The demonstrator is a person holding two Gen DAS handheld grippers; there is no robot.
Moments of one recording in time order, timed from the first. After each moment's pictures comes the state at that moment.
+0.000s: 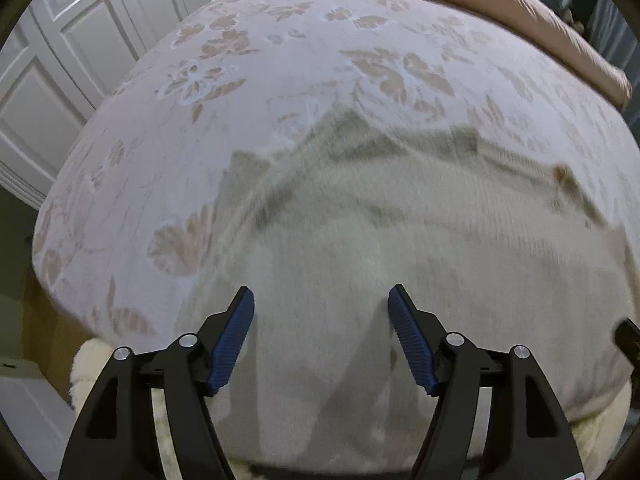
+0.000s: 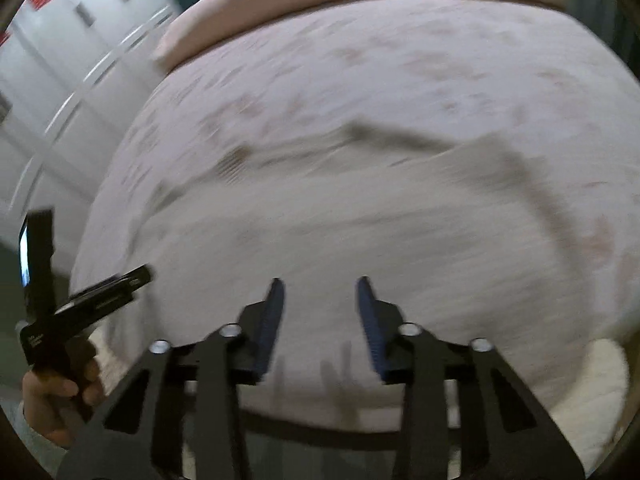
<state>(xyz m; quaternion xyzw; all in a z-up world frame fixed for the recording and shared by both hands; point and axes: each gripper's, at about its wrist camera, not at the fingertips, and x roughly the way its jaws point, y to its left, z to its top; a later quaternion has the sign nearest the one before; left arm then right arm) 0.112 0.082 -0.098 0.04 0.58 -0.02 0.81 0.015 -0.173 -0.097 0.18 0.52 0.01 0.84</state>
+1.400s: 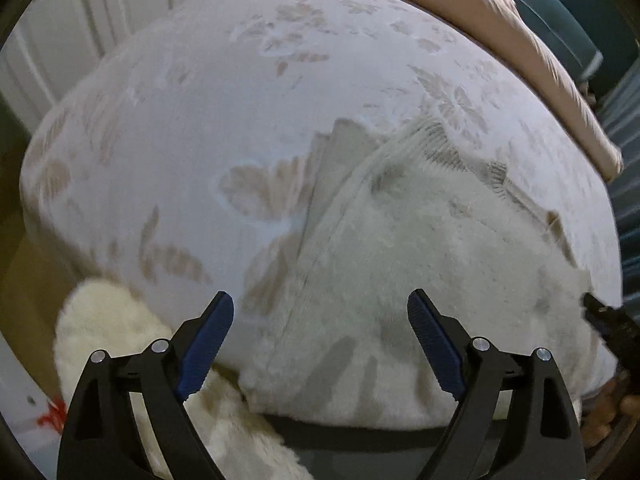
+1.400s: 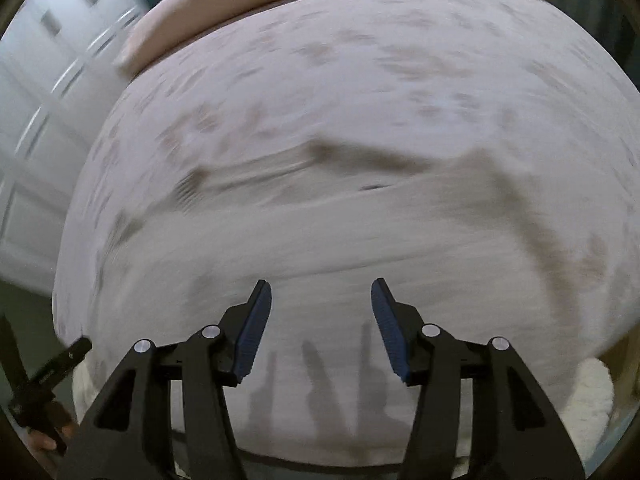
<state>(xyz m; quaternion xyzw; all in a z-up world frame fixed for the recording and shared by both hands) 0.090 0.177 -0.098 -0.10 0.59 -0.02 0.80 0.045 -0.223 -0.097 0.20 0.53 -0.07 0.82</state>
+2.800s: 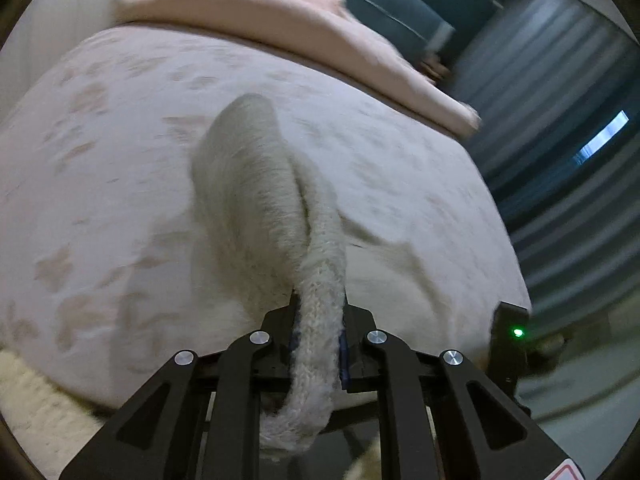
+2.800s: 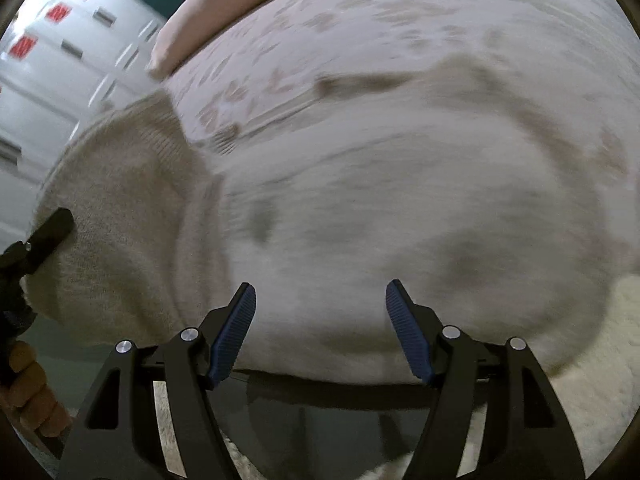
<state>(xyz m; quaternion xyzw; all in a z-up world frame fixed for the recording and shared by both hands) 0.068 0.010 0.007 -0.12 0.50 -0.30 0.80 -0.033 -0.229 -0.114 0.29 0.52 0.01 0.80</state>
